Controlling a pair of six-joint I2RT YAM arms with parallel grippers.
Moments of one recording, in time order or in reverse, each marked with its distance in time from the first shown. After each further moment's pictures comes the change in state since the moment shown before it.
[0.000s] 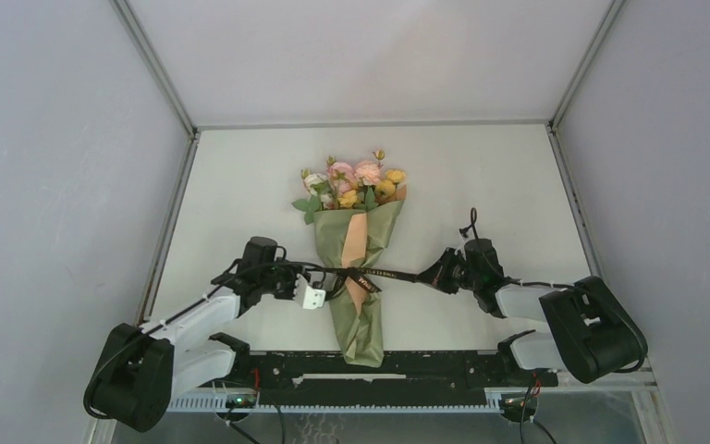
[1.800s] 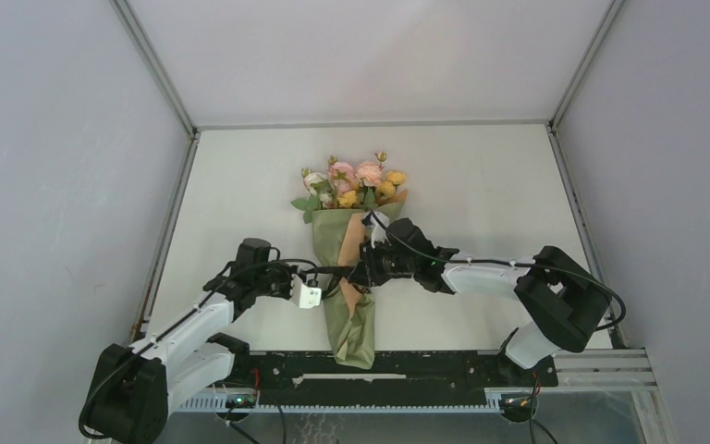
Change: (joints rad) left arm 0.031 -0.103 0.000 -0.093 0.058 -0.081; right arm 0.500 0.214 0.491 -0.172 0.018 -0.368
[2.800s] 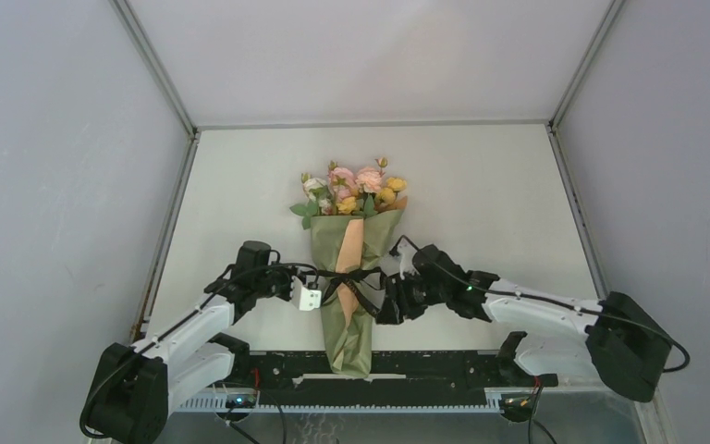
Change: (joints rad) left arm 0.000 0.002 -0.033 0.046 -0.019 0.019; right arm 0.065 -0.352 -0.209 -0.346 -0.031 0.116
